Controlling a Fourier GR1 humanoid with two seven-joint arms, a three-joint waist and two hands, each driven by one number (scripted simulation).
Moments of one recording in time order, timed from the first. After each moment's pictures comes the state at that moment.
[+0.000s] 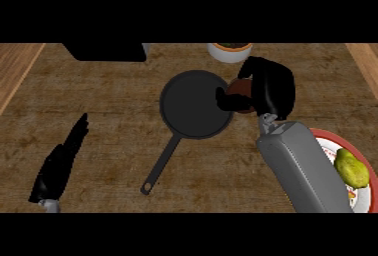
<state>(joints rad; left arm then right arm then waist) 0.06 0.20 0.00 -1.62 -0.19 0.00 0.15 -0.63 -0.13 0.25 -1.38 1.05 -0.12 0.72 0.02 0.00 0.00</state>
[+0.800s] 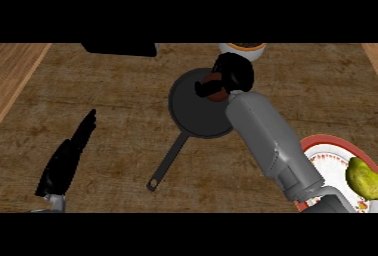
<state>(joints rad) 0.02 0.19 -0.02 -1.62 -0.20 -0.03 0.15 -1.02 0.00 0.10 -0.53 0.88 -0.34 0.47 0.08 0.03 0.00</state>
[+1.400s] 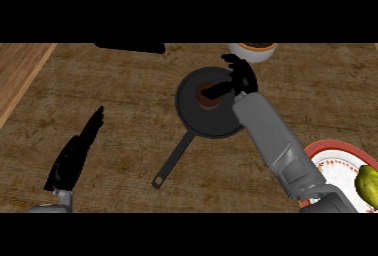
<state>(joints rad) -0.01 0.18 -0.05 -1.59 -0.21 -0.04 0.13 -1.03 0.00 -0.09 -0.40 0.48 -0.43 0.27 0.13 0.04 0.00</state>
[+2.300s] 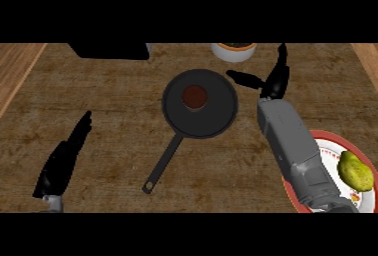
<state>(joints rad) 0.03 0.19 0.01 -1.59 -0.21 -0.02 0.13 -0.92 -0.04 -0.35 -0.46 0.18 -0.77 -0.18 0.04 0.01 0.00</state>
